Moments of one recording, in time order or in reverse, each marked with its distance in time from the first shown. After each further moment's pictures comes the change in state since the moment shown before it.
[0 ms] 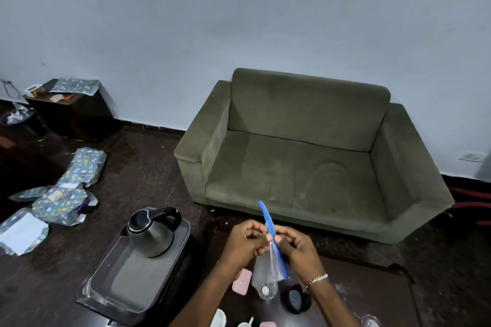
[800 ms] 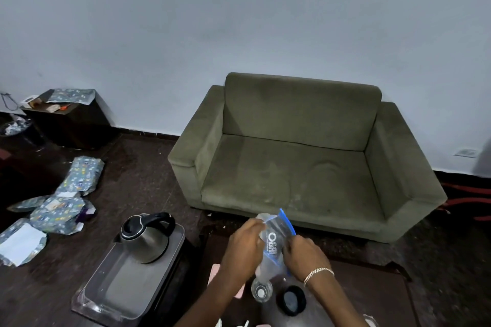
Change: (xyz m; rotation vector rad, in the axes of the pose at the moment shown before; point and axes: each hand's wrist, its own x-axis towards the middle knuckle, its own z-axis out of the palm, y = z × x) left_hand -0.012 0.015 0.037 0.905 0.108 0.485; right_hand -0.009 -0.027 -0.037 -1.124 -0.020 0.227
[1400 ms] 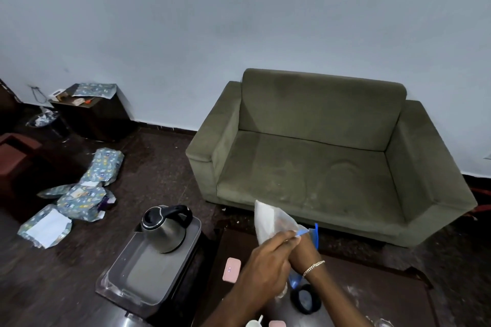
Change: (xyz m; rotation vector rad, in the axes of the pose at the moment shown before) left_hand -0.043 0.008 -0.009 -0.056 -0.048 0.289; right_hand -0.008 -0.097 0.077 0.551 0.465 -0.018
